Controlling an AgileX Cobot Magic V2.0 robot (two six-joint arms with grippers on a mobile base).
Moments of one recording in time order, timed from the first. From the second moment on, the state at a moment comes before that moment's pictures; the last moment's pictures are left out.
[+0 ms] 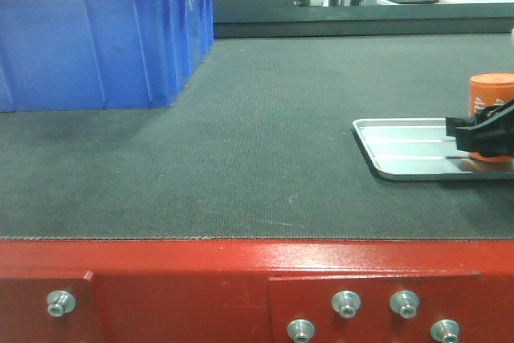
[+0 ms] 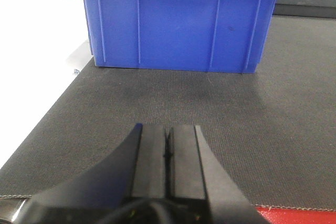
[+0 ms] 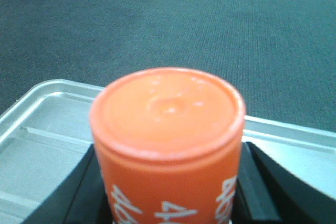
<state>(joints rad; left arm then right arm) -0.06 -0.01 0.03 -0.07 0.10 0.03 -0.01 1.79 -0.42 -0.19 -1.07 0.05</state>
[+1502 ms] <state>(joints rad) -0.06 -0.01 0.03 -0.07 0.10 0.03 0.24 0.50 -0.48 -0.25 0.23 0.37</state>
